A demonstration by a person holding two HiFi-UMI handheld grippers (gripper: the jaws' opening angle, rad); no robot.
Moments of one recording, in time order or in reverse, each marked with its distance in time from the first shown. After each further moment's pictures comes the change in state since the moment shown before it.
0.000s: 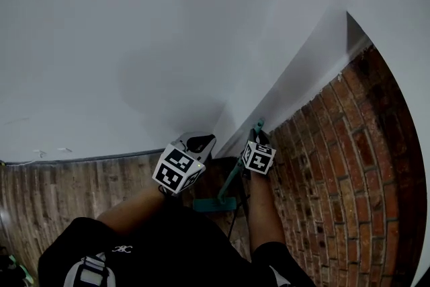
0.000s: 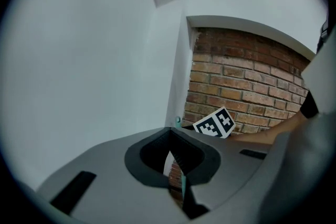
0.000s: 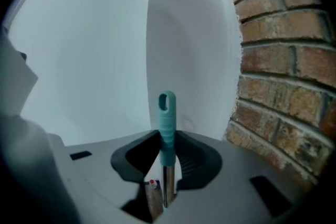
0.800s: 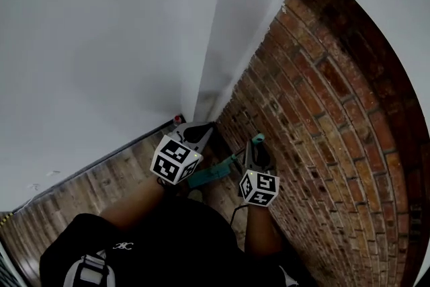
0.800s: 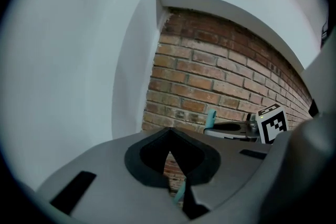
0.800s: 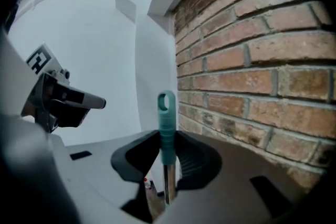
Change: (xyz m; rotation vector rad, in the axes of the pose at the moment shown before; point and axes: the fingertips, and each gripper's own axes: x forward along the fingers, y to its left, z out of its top) left arm 0.056 -0.119 -0.033 0.037 0.078 -0.285; right arm -0.213 -0.061 -0.062 0.137 -0.176 -0.145
